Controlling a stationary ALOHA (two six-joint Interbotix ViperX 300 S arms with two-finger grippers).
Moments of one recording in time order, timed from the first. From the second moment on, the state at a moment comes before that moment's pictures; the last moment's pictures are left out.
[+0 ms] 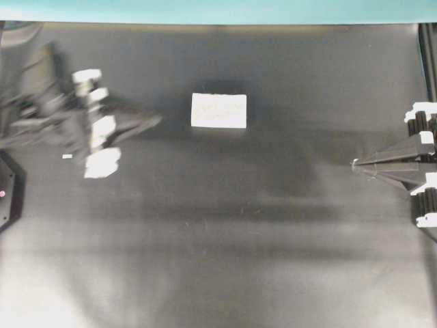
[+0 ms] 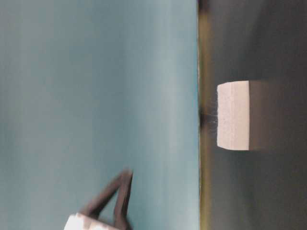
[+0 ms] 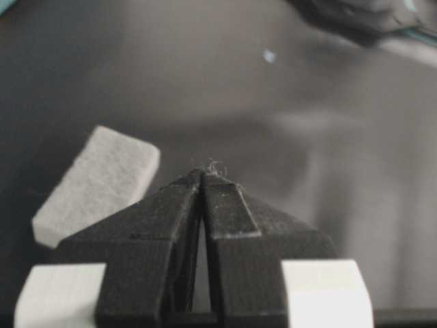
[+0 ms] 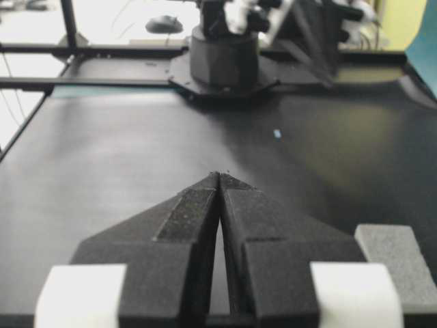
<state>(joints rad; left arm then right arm) 0.26 -0.28 0.89 0.04 -0.29 -0.24 0.07 -1.00 1.25 0.00 -0.24 0.00</state>
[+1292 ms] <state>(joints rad) 0.39 0.40 0.37 0.04 -0.07 -0.42 0.07 -1.02 1.27 0.00 -0.25 0.00</state>
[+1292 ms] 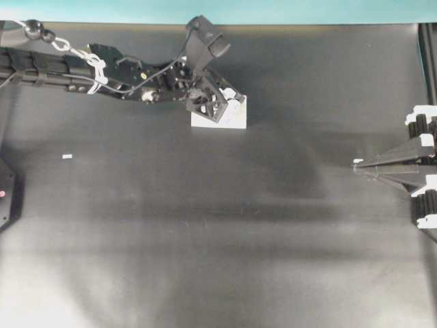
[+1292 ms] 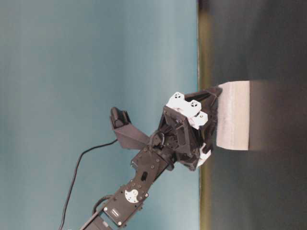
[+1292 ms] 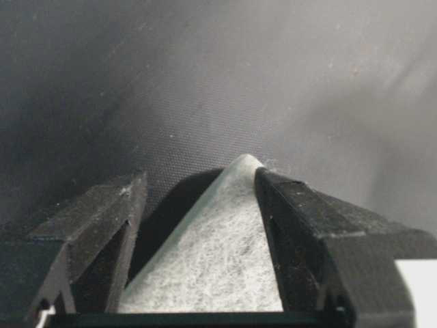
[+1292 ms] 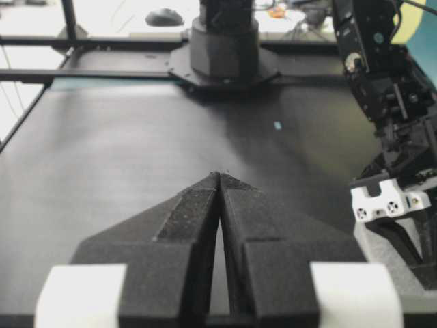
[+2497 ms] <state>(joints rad) 0.15 0.13 0.76 0.04 -0.08 -0.61 0.07 -1.02 1.29 0.00 -0.25 0.00</state>
